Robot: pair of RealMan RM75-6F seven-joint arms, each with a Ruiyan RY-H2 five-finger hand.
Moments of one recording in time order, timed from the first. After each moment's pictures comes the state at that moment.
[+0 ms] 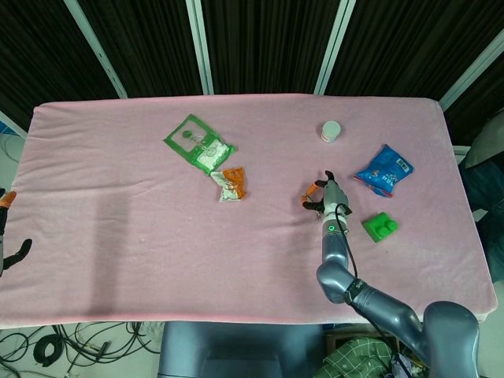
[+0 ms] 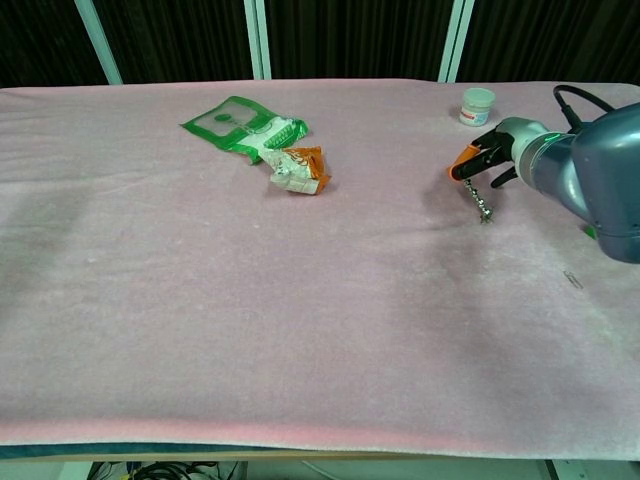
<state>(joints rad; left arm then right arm) -0.15 -1.19 -0.15 -1.48 1.36 1.51 0.15 0.86 -1.87 0.60 -1.08 -0.32 0.94 -0.33</state>
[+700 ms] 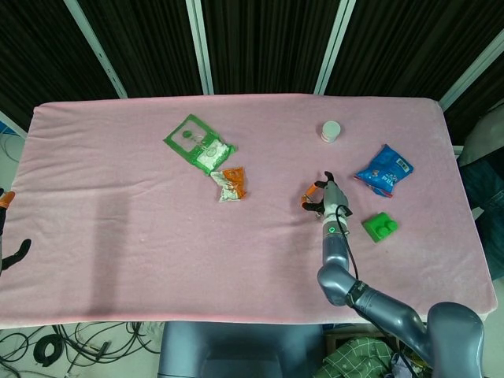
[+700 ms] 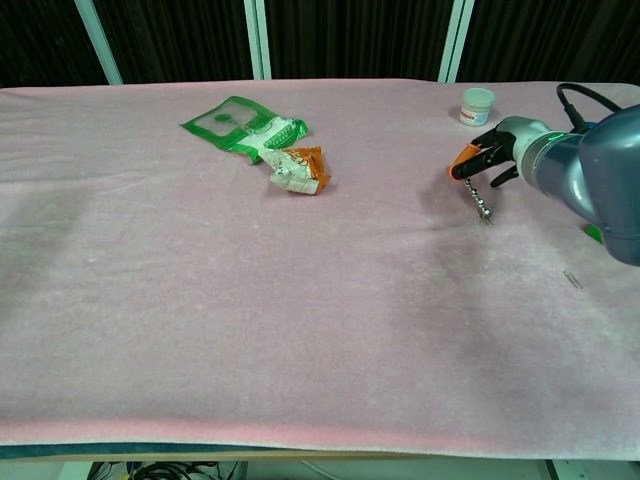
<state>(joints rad) -0.14 -1.19 -0.15 -1.49 1.36 1.51 0.14 0.85 -1.84 0.59 -1.13 -0.33 0.97 -0.32</state>
